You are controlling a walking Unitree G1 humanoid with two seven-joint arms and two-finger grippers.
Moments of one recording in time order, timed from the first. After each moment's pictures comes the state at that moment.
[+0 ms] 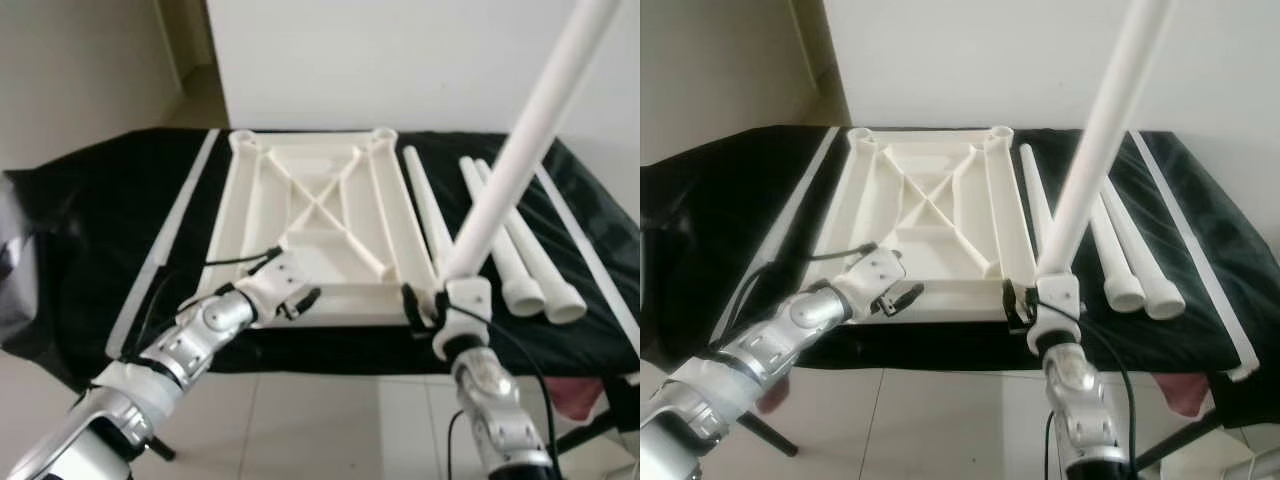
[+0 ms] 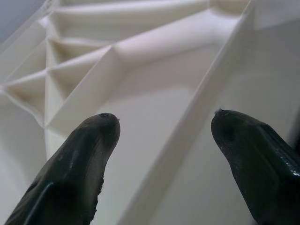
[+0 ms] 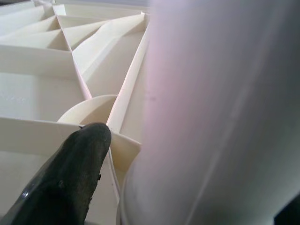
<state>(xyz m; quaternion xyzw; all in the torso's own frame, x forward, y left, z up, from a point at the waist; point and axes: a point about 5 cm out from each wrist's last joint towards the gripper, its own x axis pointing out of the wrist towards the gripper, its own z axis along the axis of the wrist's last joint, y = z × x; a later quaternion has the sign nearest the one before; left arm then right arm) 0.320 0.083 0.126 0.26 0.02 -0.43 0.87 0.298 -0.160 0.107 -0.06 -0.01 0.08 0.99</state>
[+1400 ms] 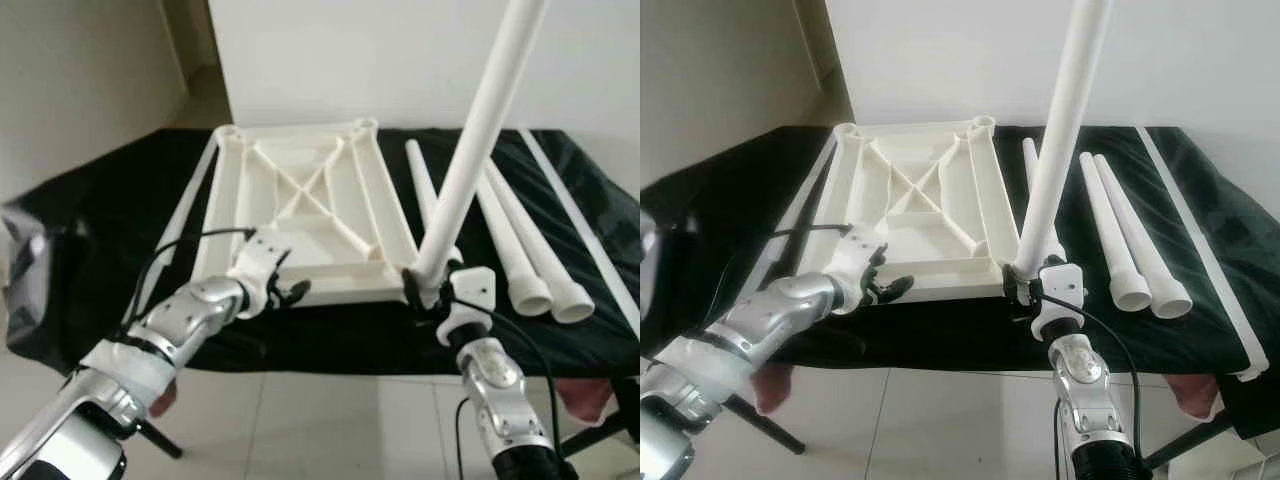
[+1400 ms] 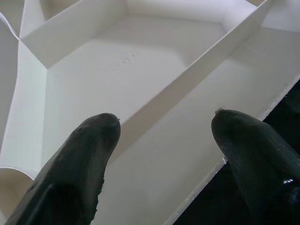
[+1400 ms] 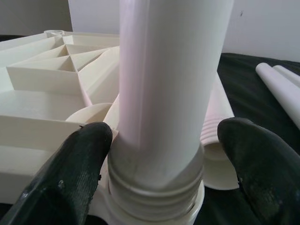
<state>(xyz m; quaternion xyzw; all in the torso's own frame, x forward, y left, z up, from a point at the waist) 0.338 0.103 0.138 0.12 0.17 -0.38 0.90 0.295 -0.172 0.115 -0.06 -0.08 0.07 0.99</state>
